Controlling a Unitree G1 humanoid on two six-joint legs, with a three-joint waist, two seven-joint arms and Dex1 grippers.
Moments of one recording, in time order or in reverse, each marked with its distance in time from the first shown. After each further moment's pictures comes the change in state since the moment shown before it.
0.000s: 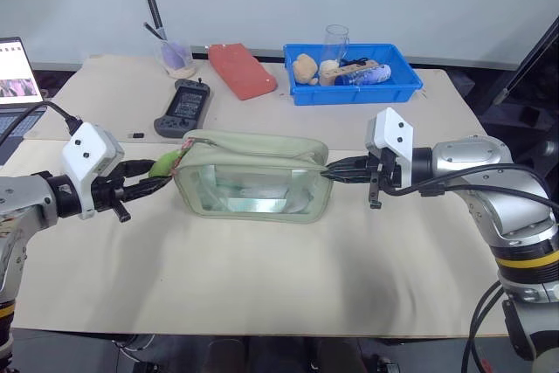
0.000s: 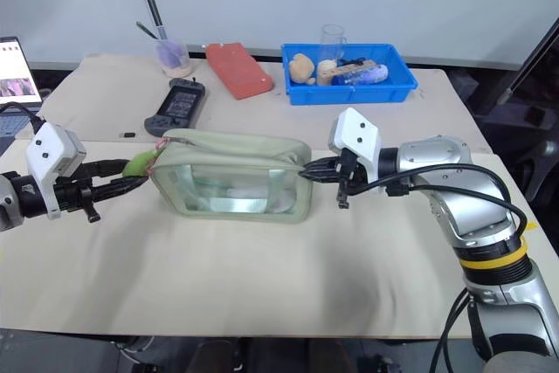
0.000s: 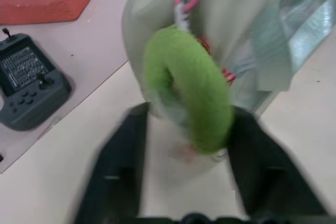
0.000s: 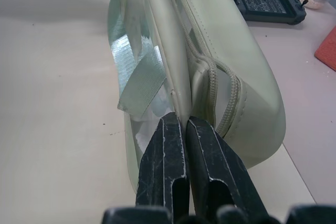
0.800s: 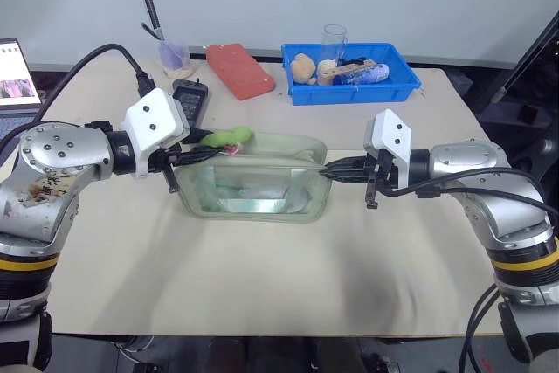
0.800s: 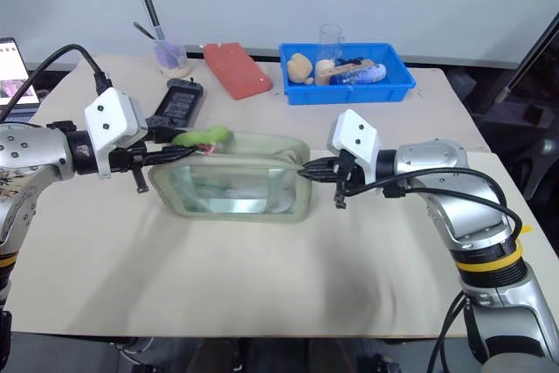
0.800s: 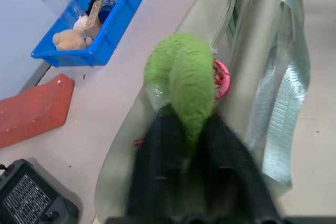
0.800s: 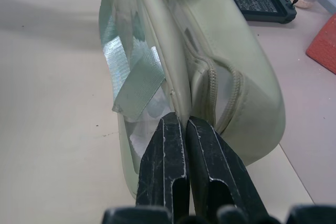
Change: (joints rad) left arm -0.388 -0.015 -0.333 -0.006 0.067 -0.112 -0.018; right arm 0.024 0.021 -0.011 -0.013 -0.017 0.002 -0.028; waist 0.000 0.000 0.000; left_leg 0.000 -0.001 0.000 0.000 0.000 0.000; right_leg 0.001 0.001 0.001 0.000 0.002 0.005
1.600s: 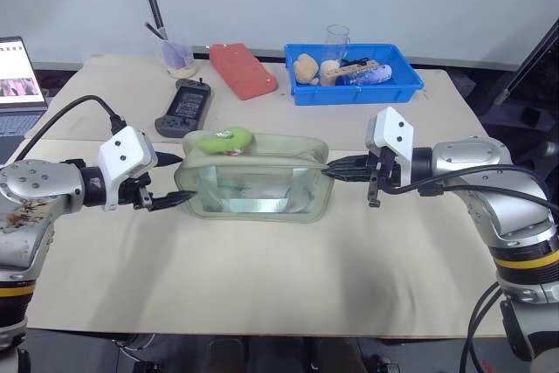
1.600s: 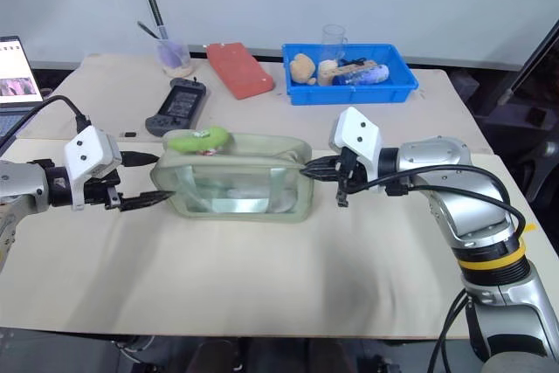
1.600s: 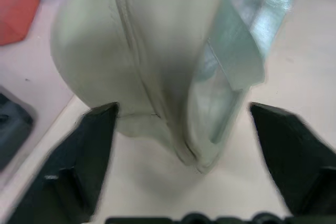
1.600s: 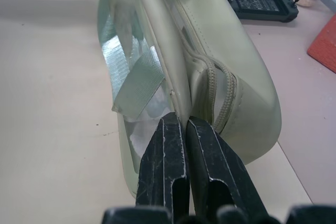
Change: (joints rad) left arm 0.234 0.037 0.121 0.083 0.033 -0.044 -0.054; right arm -0.022 -0.011 0.003 0.012 -0.001 0.009 0.020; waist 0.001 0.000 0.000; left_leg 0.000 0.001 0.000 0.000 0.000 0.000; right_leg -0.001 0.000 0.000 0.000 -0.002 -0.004
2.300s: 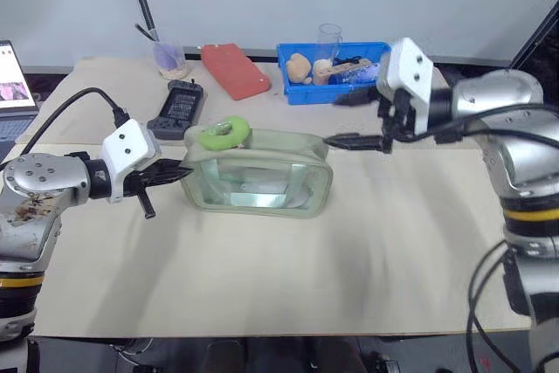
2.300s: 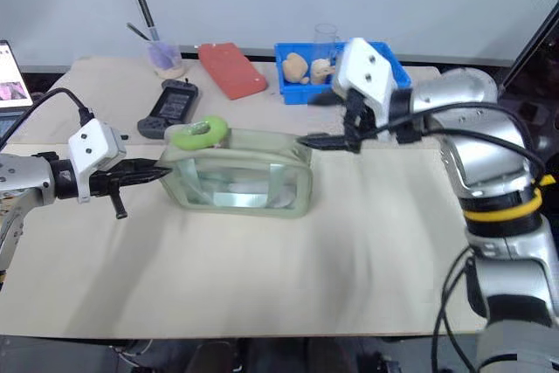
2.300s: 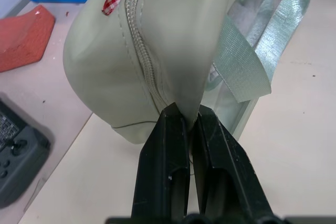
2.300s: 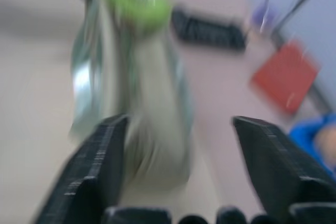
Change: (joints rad) left arm -0.041 -0.020 -0.031 0.038 0.024 -0.022 -0.013; right arm -0.364 0.124 0.056 0.197 -0.082 -0.062 0.052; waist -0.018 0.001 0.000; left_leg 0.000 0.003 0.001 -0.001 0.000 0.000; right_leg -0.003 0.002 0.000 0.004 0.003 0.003
